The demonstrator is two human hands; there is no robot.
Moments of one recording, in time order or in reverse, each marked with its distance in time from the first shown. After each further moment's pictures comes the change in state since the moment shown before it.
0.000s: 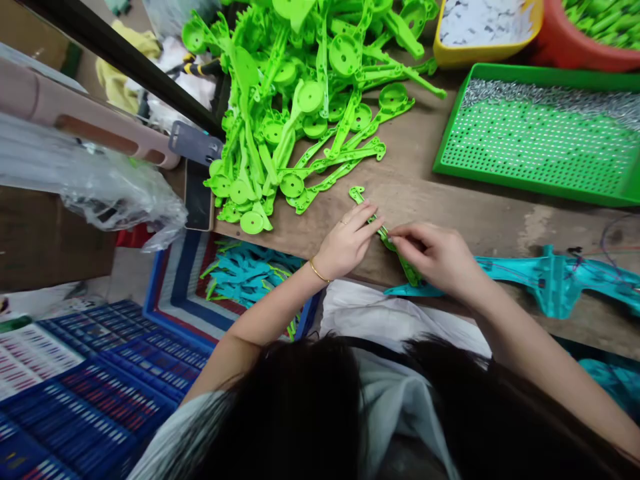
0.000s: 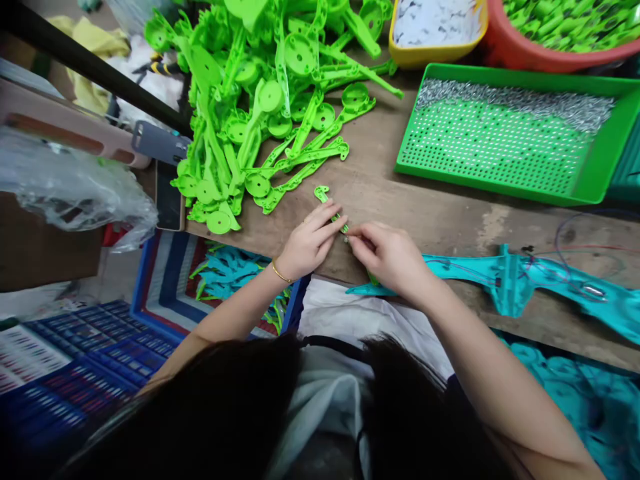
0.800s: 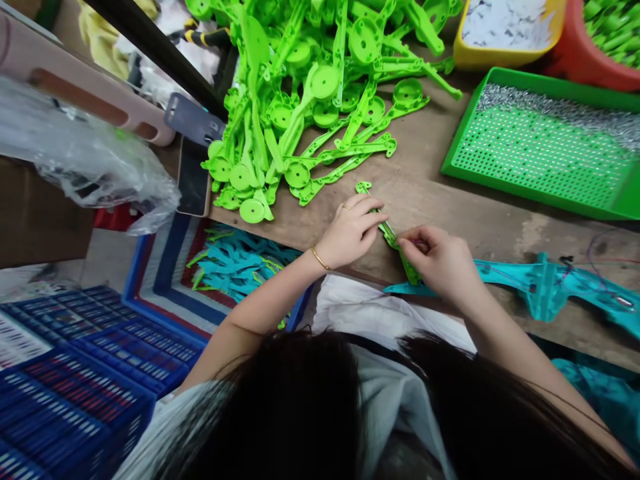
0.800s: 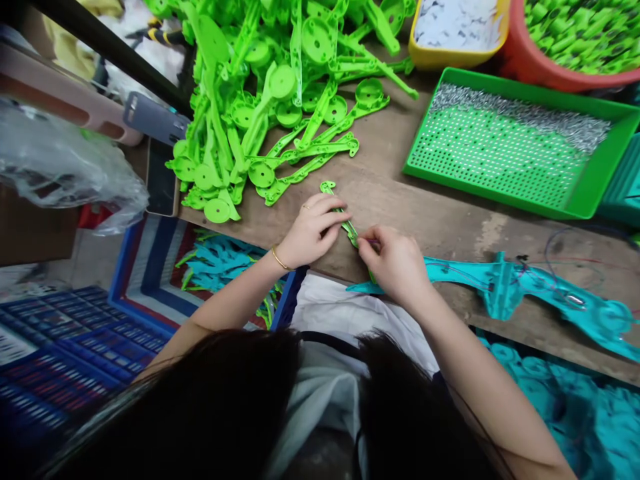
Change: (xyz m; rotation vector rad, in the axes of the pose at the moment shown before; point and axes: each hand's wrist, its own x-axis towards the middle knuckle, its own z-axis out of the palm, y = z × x) left_hand 0.019 0.005 -0.011 -0.065 -0.033 -0.161; right_hand -0.004 -0.009 0.003 -0.069 0.036 0.323
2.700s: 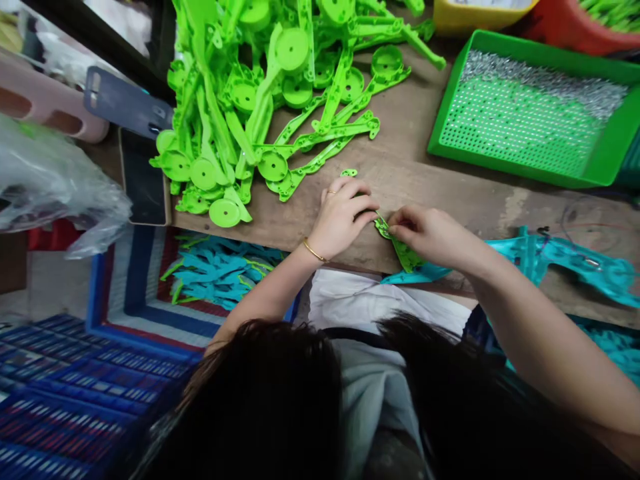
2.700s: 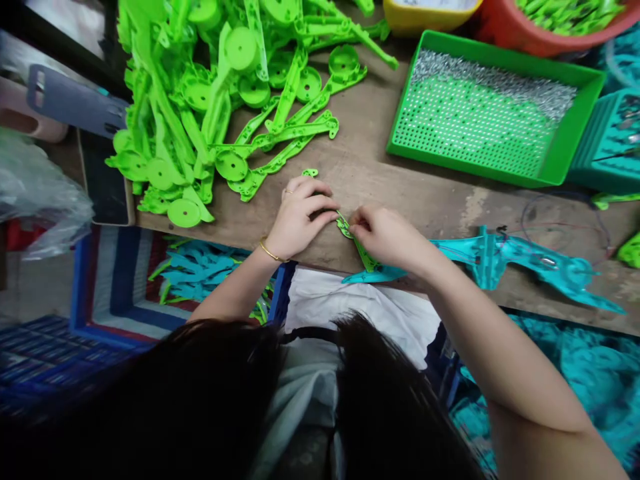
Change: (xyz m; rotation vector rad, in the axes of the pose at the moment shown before) left_hand 0.012 -0.001 0.002 -0.081 -0.016 -0.103; right_hand 0.020 -0.003 -0.013 -0.201 -0.279 -0.008
